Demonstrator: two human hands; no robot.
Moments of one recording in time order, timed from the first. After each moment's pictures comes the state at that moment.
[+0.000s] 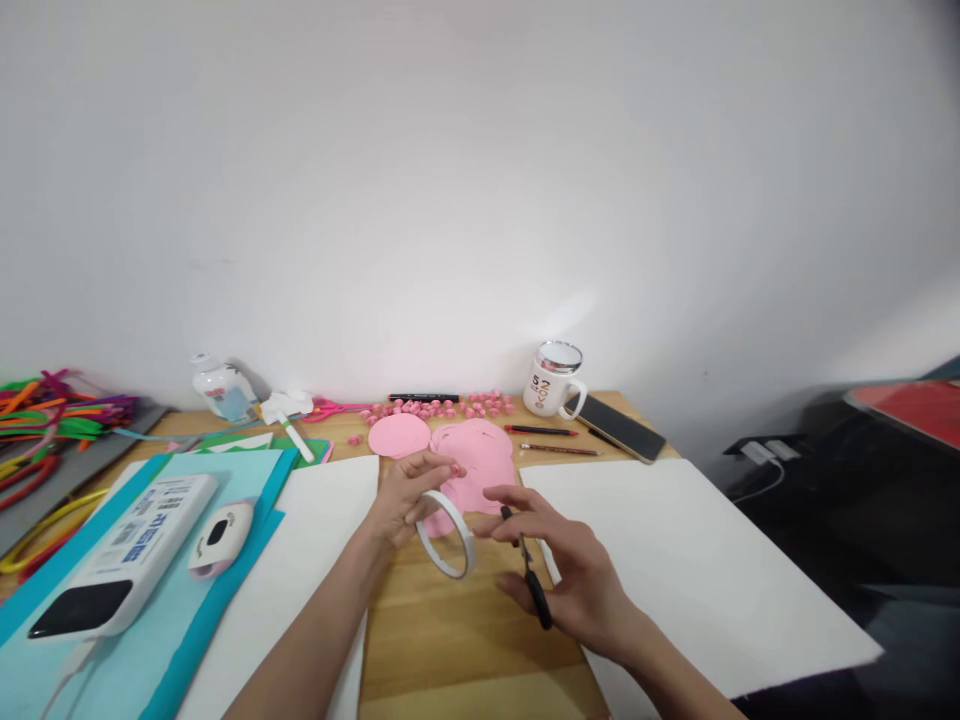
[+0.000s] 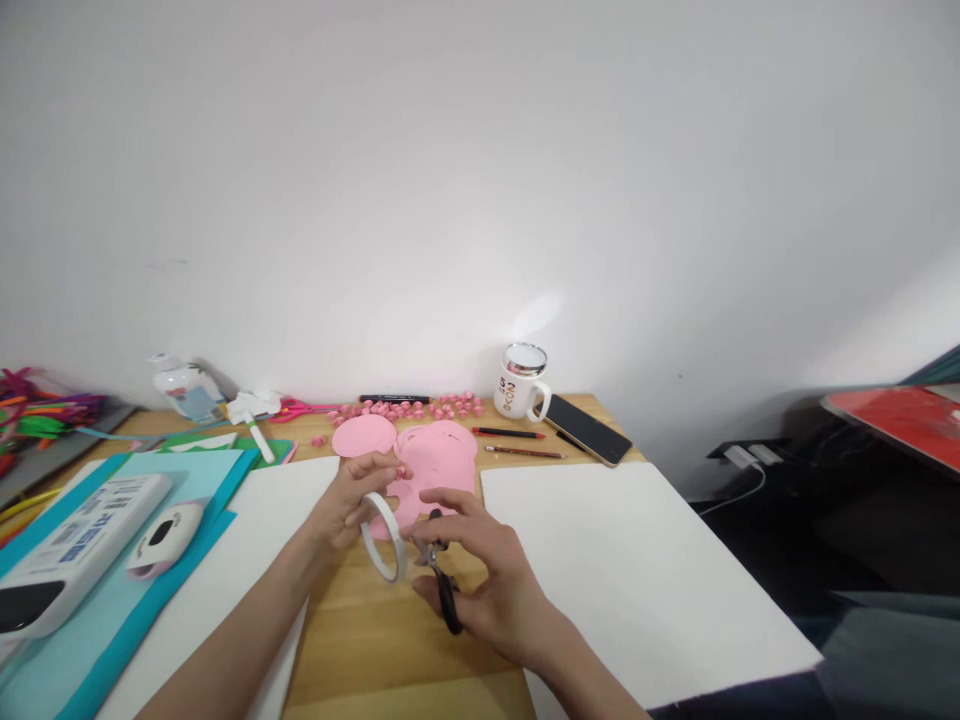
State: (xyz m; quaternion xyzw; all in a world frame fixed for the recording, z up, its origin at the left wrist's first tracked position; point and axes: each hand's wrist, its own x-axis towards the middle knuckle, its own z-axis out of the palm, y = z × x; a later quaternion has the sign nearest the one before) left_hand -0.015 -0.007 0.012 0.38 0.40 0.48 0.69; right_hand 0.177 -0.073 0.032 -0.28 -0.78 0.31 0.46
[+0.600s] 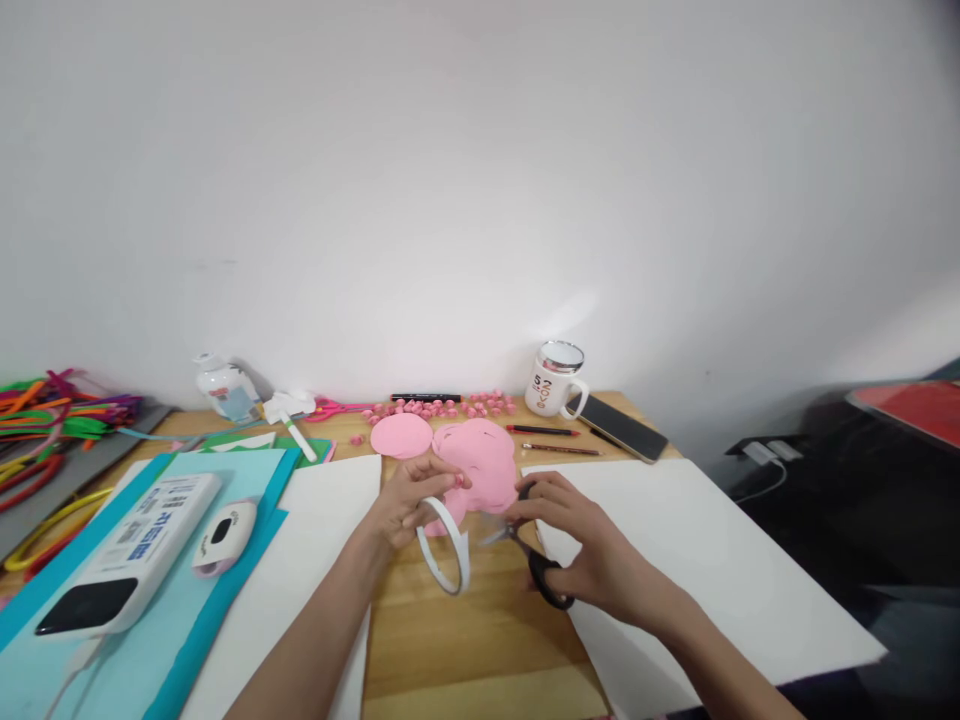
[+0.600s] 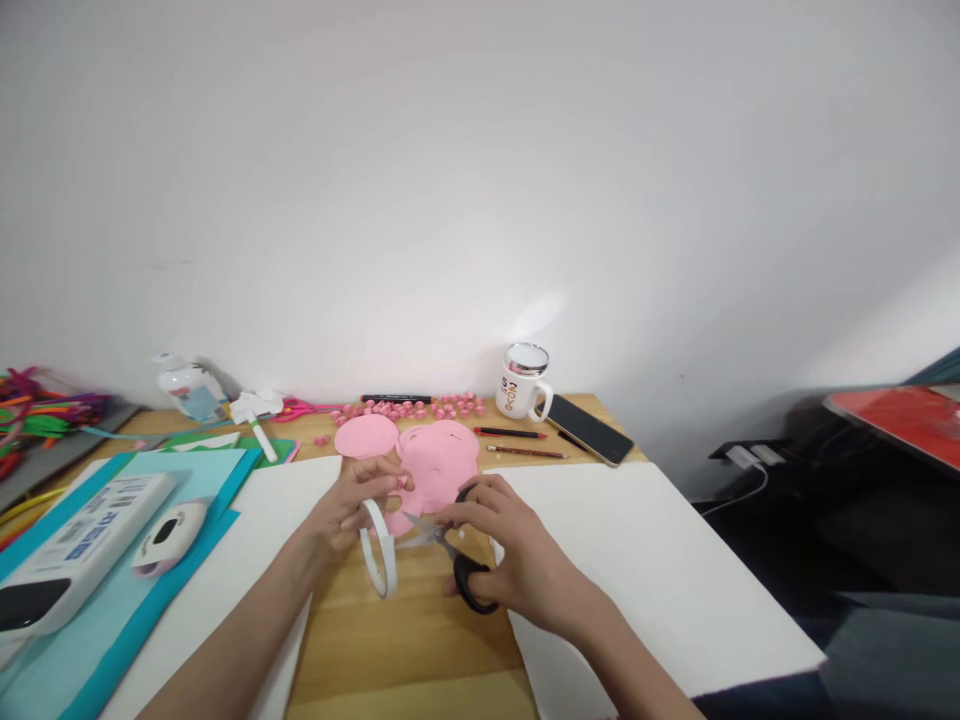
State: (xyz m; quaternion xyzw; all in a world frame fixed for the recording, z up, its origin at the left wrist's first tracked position) left_hand -0.019 -0.008 0.008 0.42 0.36 0.44 0.71; right_hand 0.202 -0.059 0.044 -0.34 -0.85 0.25 0.33
